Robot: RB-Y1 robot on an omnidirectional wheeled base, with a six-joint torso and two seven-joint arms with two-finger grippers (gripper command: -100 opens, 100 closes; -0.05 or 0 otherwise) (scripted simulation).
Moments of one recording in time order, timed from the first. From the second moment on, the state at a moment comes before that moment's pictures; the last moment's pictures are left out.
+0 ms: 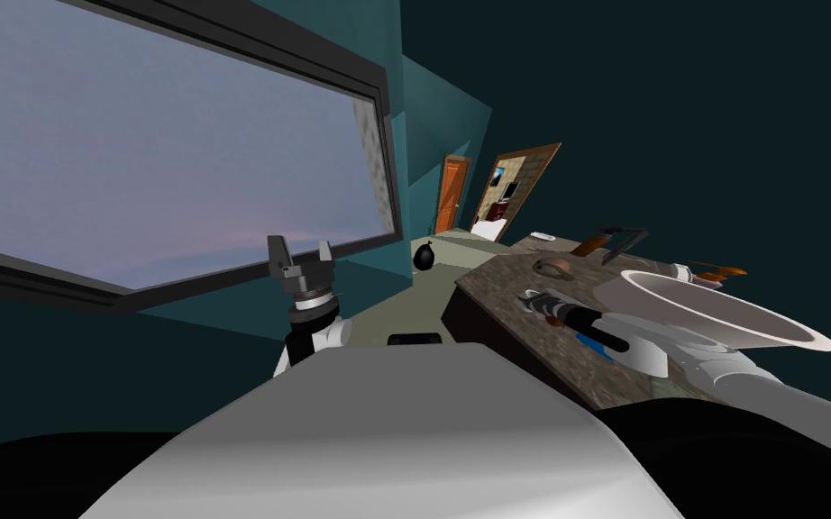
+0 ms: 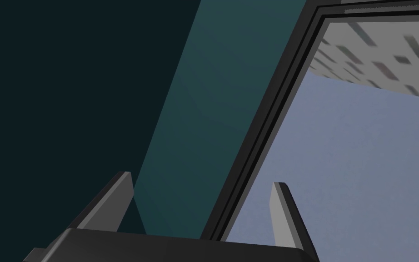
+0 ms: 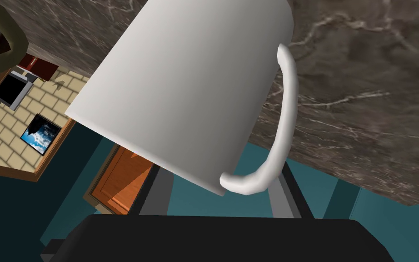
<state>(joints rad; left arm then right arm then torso) 0.47 0.00 0.00 -2.39 -0.06 -0.61 0.12 0.62 -1.39 0.04 -1.46 0.34 -0.12 0.38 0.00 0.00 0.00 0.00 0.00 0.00</state>
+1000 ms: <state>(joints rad) 0.47 0.00 0.00 -2.39 -0.06 -0.61 0.12 0.73 -1.33 -0.07 -1.53 0.36 -0.15 0.41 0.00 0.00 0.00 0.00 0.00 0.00</state>
